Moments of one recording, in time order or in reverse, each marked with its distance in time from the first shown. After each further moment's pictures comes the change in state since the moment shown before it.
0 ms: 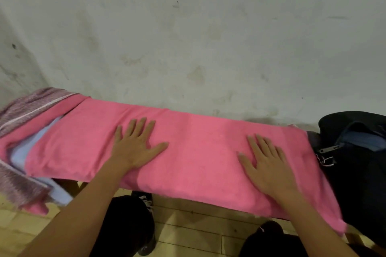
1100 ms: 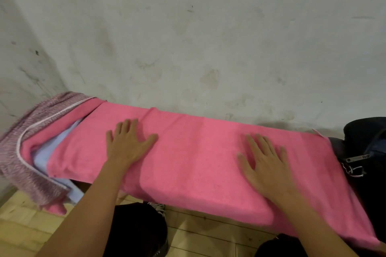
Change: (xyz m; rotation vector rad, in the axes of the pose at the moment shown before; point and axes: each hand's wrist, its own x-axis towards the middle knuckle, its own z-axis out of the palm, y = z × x) left_hand 0.006 -0.047 -0.010 -0.191 0.150 -0.273; right_hand 0.012 -0.050 -0.003 0.034 0.044 -0.055
